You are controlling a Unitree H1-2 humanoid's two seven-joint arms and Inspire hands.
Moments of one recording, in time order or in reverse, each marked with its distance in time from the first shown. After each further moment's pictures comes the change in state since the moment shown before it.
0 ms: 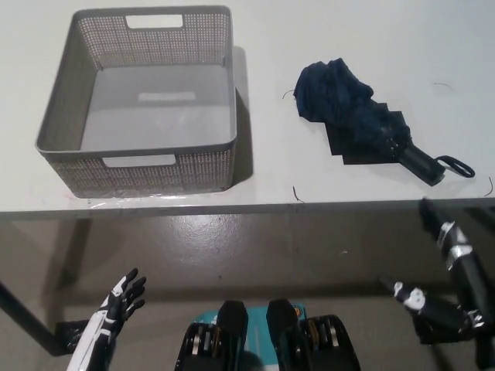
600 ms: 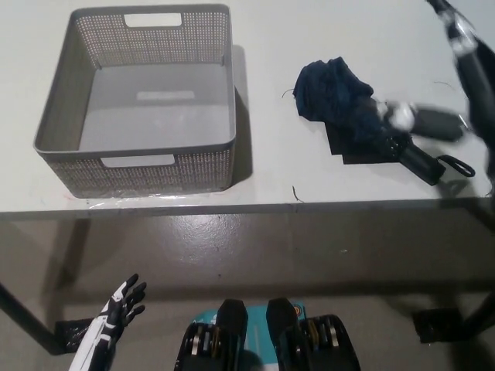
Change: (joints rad) left_arm 0.018 0.000 0.001 0.000 0.000 -0.001 -0.006; right_arm -0.653 -0.123 0.085 0.084 -0.371 0.289 0.058
